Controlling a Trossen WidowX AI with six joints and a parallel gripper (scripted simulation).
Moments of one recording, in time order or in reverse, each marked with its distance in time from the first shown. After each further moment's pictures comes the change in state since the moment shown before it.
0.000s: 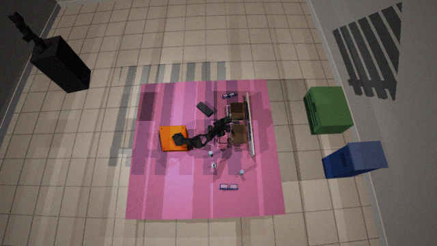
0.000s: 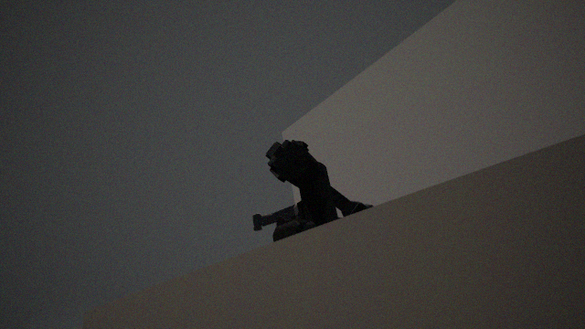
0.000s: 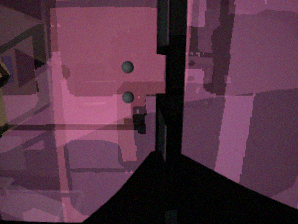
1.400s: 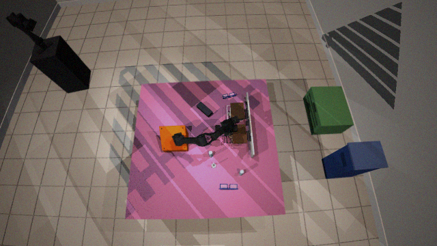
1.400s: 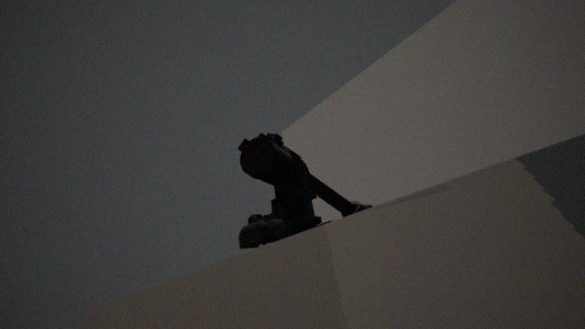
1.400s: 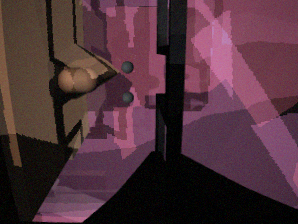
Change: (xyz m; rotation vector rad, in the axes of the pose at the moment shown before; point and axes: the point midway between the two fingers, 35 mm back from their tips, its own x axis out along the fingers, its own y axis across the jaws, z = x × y) arm -0.001 0.061 0.000 0.000 0.000 0.002
